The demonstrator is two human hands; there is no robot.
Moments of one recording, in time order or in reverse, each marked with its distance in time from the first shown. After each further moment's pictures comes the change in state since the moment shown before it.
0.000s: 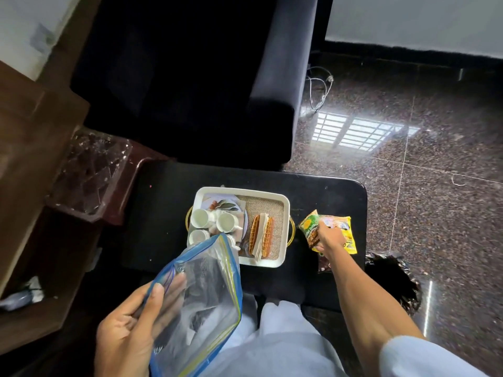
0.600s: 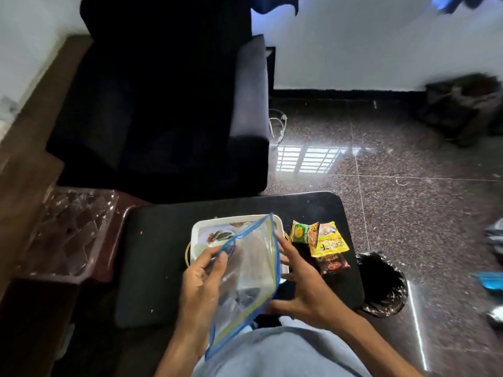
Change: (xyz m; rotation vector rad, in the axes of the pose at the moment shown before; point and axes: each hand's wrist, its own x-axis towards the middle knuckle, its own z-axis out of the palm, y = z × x) left_hand 0.044 0.045 0.017 0.041 -0.475 0.023; right_hand -0.251 0.050 -0.006 -0.208 -0.536 -1.140
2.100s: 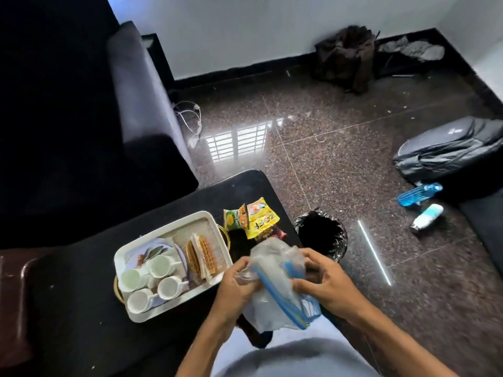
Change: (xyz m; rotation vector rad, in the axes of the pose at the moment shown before) left_hand 0.024 -0.148 0.153 0.297 -0.590 -0.240; right_hand -0.136 0.078 -0.103 0.308 0.431 0.441
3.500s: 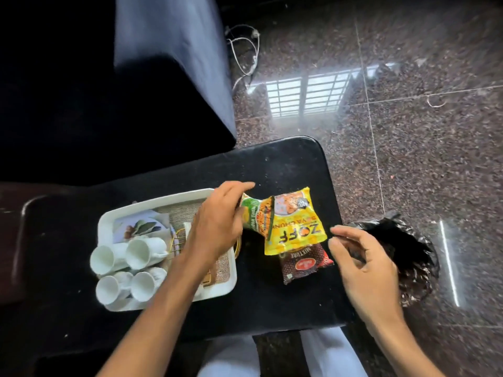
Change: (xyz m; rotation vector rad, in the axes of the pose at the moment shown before) left_hand 0.232 -0.010 -0.069 1.136 0.434 0.349; right_hand 0.221 0.129 -0.028 -0.025 0.335 -0.064
